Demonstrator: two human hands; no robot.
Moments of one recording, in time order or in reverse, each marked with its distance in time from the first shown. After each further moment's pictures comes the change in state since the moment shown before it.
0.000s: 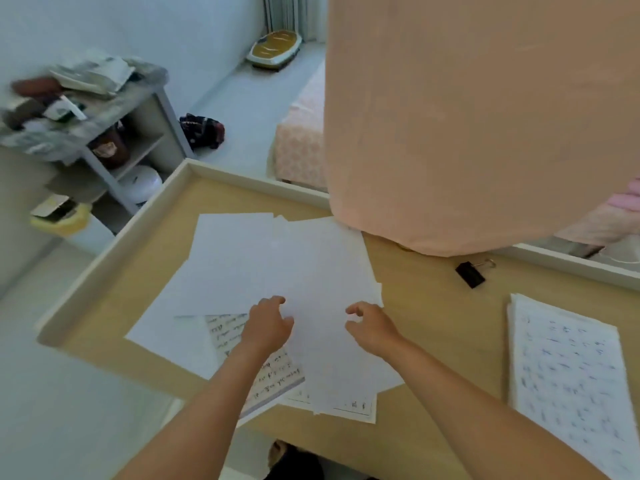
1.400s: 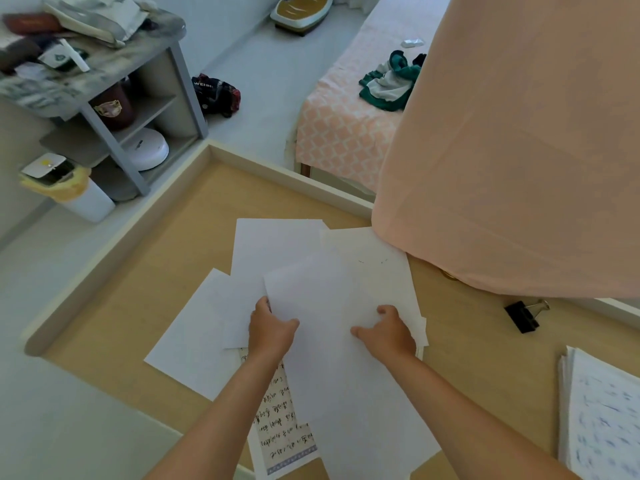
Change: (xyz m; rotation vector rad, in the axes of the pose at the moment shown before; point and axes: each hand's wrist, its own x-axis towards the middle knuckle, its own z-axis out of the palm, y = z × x) left_hand 0.072 -0.038 -0.022 -0.572 0.104 -0.353; right_hand 0.087 -0.052 0.036 -0.148 0.148 0.293
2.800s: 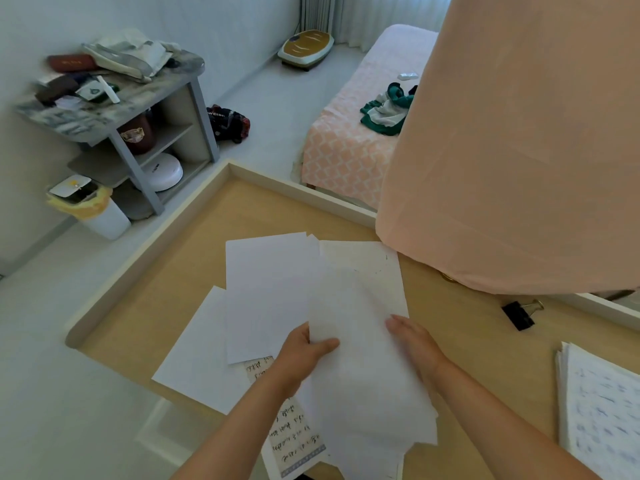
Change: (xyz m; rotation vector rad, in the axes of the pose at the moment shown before) left_hand -0.076 -0.010 -0.019 -0.428 -0.555 0.101; right_hand -0.050 0.036 -0.040 0.709 -0.324 -0.104
